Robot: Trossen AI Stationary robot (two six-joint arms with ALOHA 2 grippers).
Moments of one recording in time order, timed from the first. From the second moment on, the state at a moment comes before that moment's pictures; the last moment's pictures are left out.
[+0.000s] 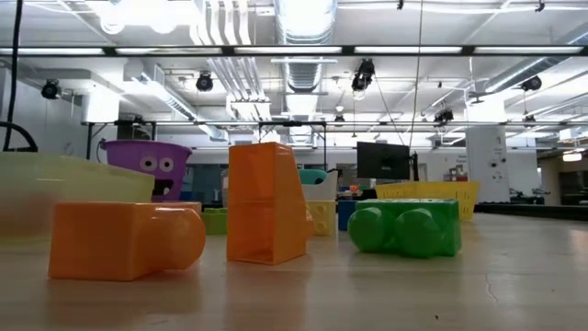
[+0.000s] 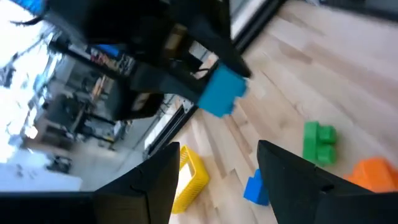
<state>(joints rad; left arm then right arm) -0.61 1.46 1.07 -0.05 -0.67 0.66 0.49 1.61 1.36 -0.37 0.31 0.39</state>
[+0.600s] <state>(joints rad) -0.60 1.59 1.07 0.14 -0.64 0.93 0.44 1.64 1.37 -0.32 0.23 0.37</state>
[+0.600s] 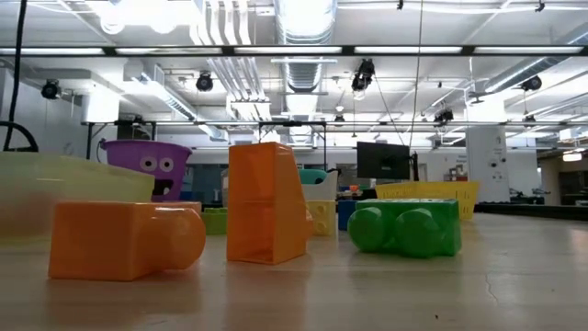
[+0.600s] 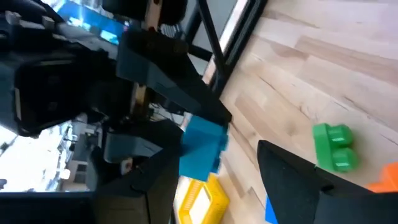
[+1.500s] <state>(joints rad) -0.58 1.59 1.07 0.18 -0.53 1.00 0.41 1.67 1.36 -0.20 0.07 0.34</state>
